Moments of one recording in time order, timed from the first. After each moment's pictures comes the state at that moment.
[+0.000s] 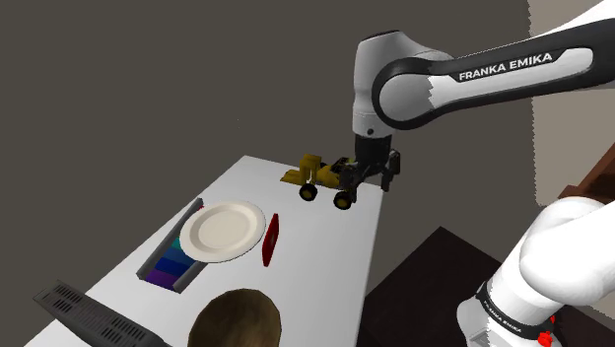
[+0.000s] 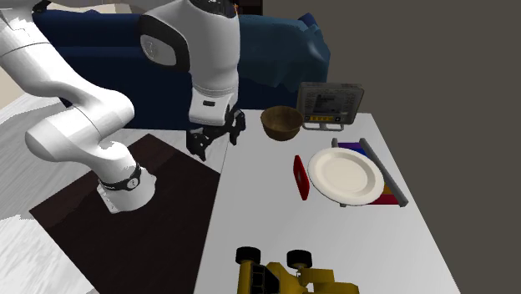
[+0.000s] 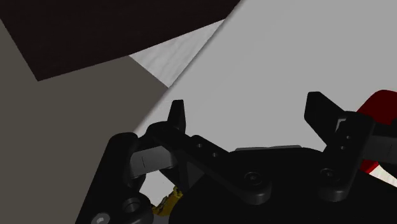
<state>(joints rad) 0.01 -0.51 0.33 -2.46 0.19 1.84 0.50</state>
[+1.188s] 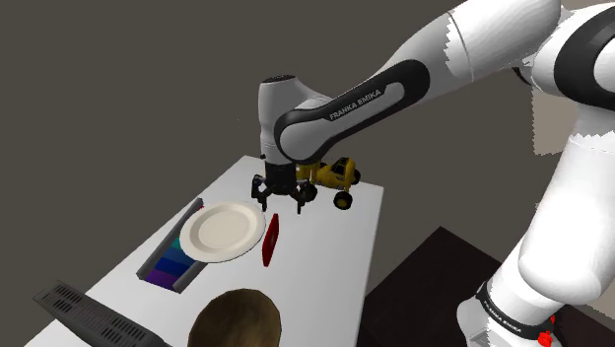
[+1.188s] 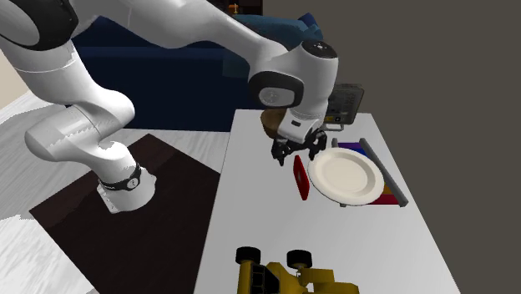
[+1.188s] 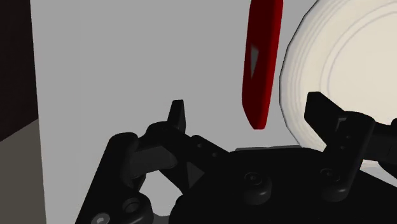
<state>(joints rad) 0.00 0.18 0.54 -2.02 -0.03 2.16 1.31</state>
